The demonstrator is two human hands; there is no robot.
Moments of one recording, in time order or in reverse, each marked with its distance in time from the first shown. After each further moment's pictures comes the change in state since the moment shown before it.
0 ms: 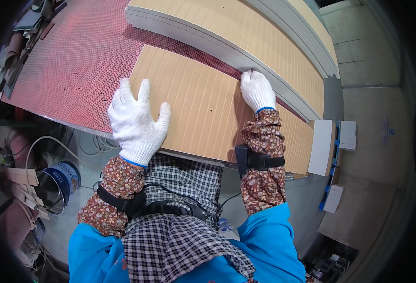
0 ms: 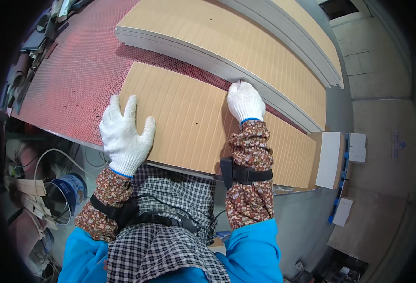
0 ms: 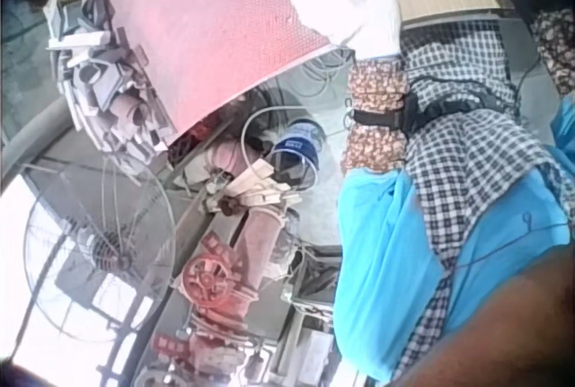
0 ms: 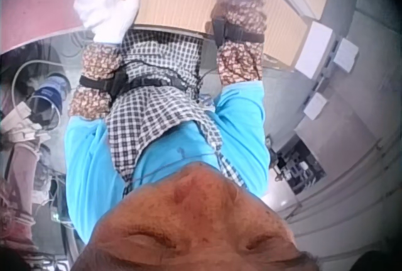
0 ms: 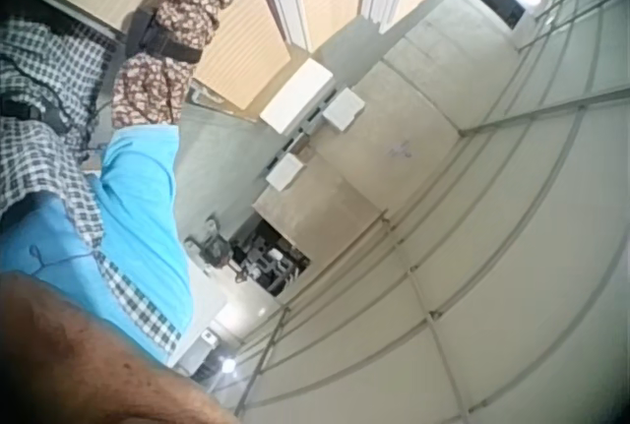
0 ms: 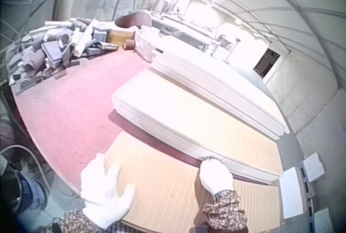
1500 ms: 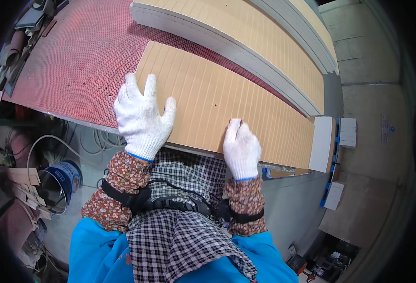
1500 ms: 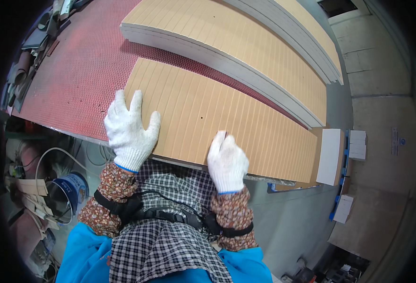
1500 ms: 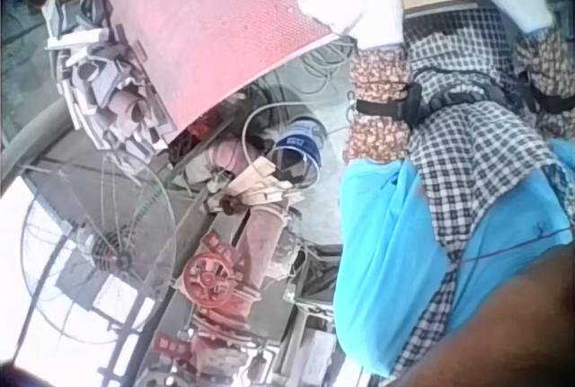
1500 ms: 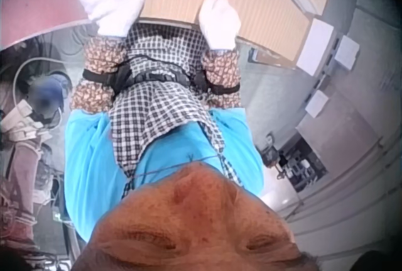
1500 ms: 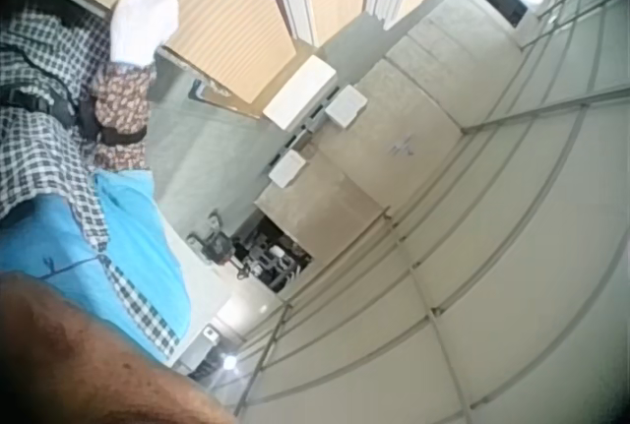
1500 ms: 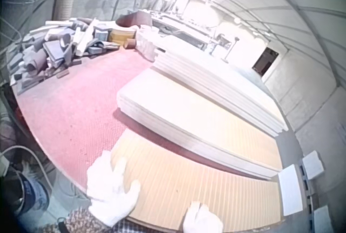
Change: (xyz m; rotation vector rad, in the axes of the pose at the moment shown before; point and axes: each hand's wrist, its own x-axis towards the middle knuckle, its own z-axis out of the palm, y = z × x) left_hand 0.000 -0.002 0.003 -0.020 -0.016 0.002; right_hand -0.169 -0.083 -0.021 0.003 -0.043 0.130
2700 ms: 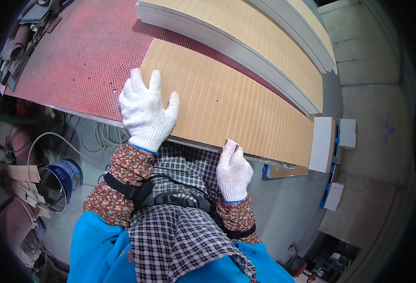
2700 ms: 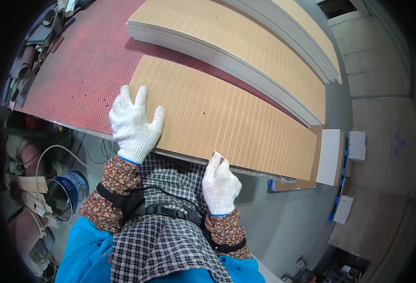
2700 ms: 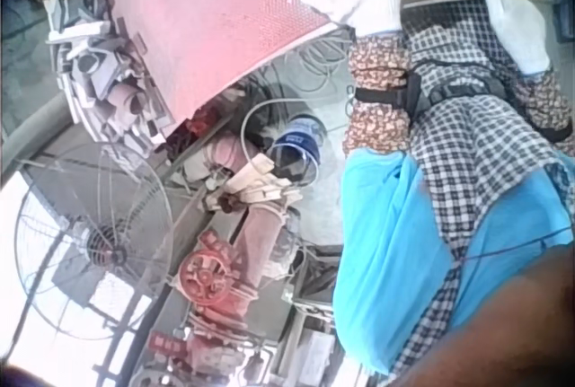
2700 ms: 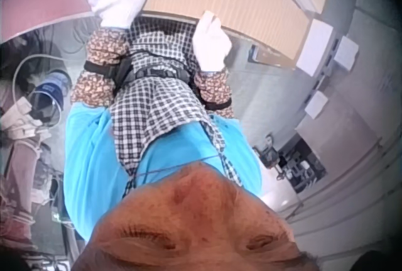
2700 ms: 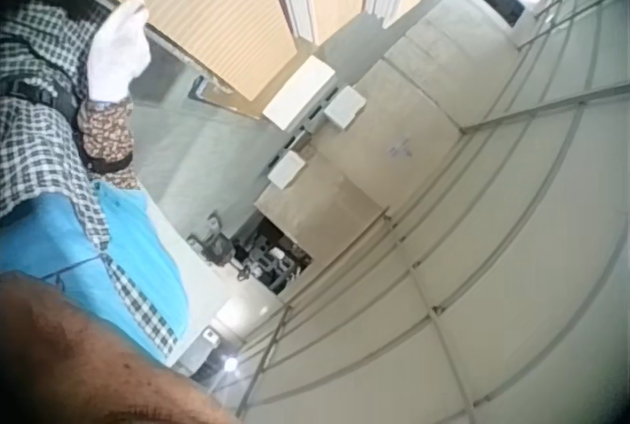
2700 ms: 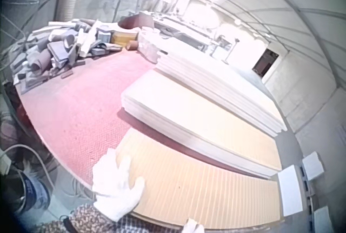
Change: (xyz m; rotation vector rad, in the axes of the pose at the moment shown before) left_hand 0.000 -0.003 -0.002 -0.015 0.013 0.000; right_hand -0.072 -0.012 0.014 -0.043 0.082 0.012
